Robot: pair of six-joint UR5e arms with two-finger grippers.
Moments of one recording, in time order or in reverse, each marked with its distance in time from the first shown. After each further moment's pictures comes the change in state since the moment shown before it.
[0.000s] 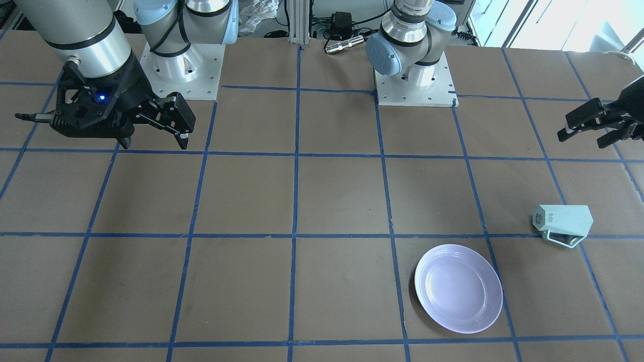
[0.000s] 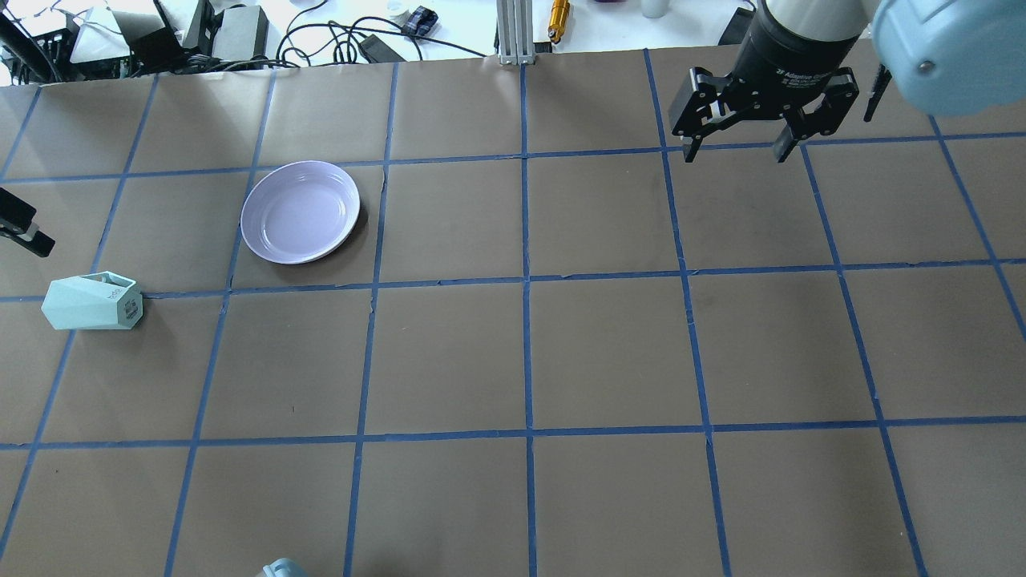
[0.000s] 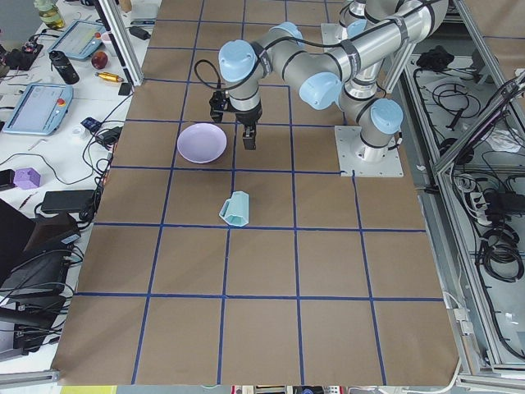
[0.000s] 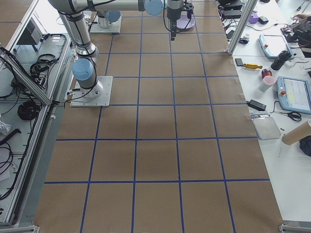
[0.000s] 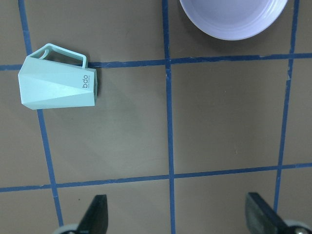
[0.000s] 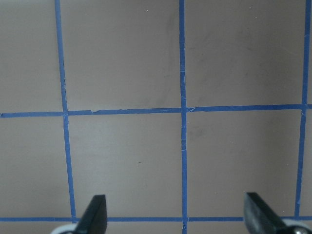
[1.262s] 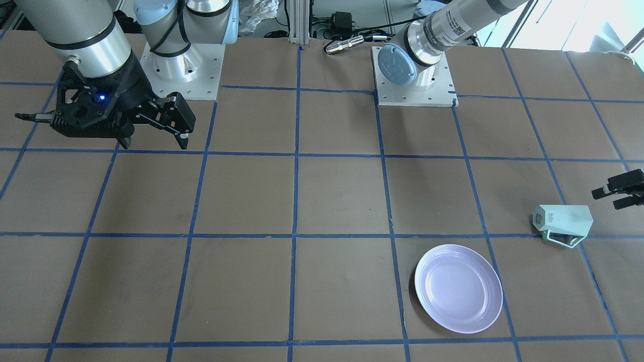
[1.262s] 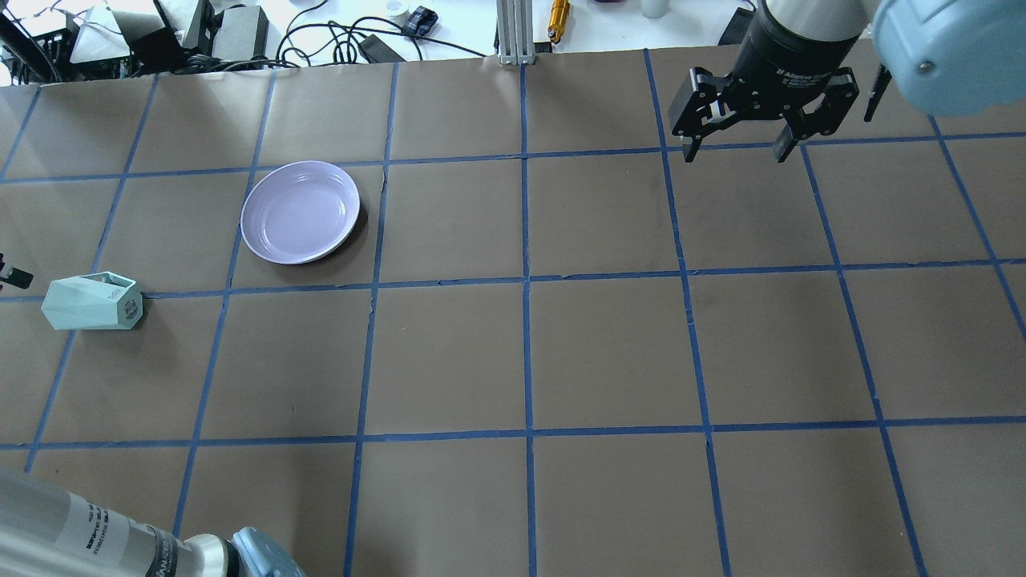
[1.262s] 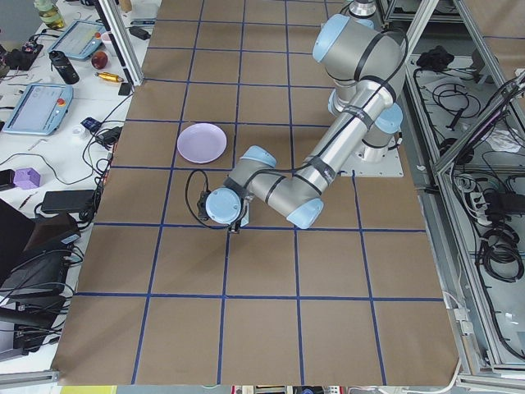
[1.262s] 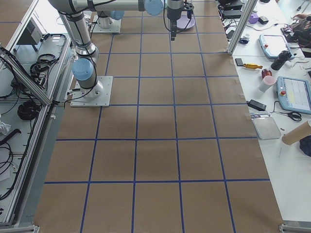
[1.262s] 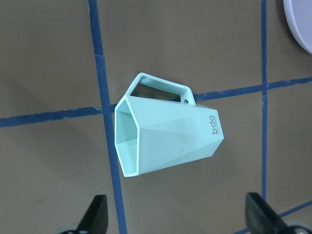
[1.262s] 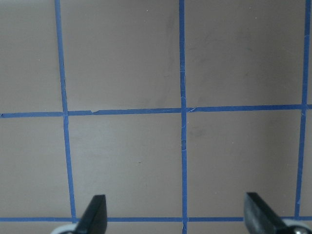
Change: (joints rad) left arm 0.223 -0.471 0.199 0.047 -0.157 0.289; right arm 0.000 0.000 0.000 0.000 0.000 0.000
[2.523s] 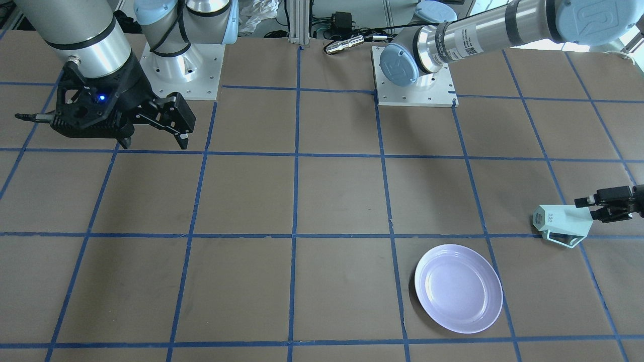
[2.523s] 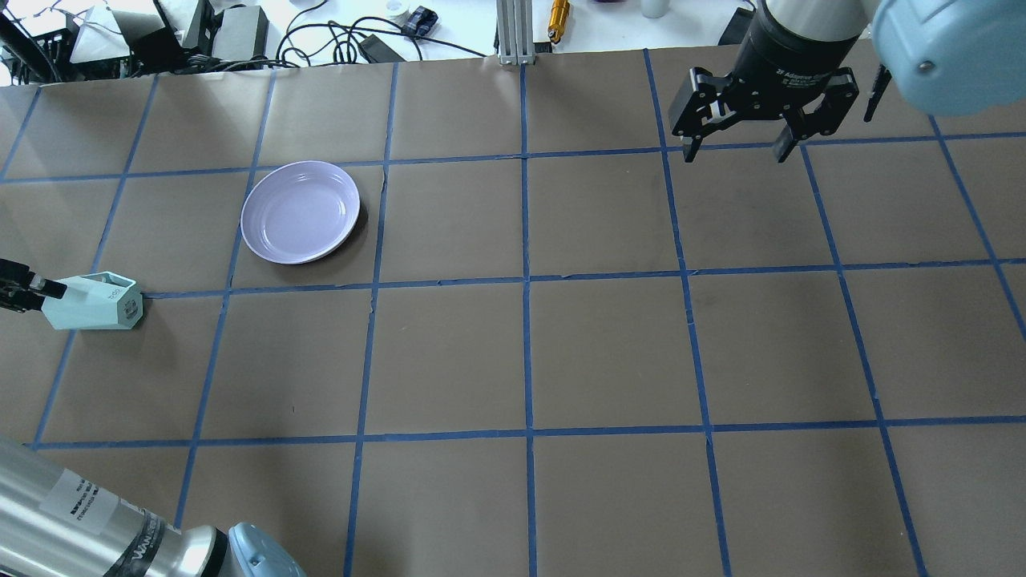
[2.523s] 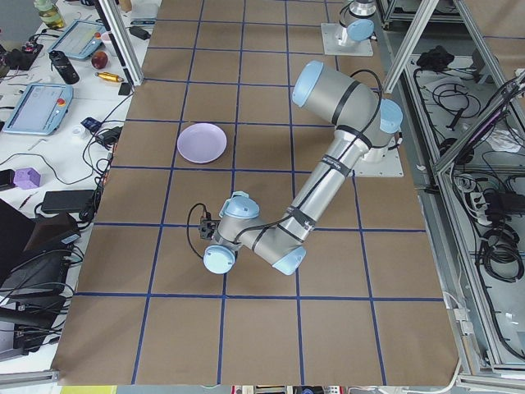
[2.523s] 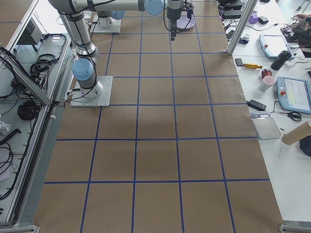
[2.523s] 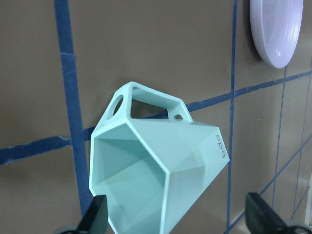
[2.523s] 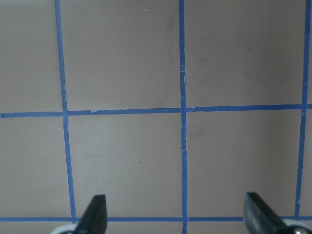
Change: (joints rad) left arm 0.028 -0.228 0.186 -0.371 -0.142 0.171; right arm 0.000 0.000 0.000 0.000 0.000 0.000
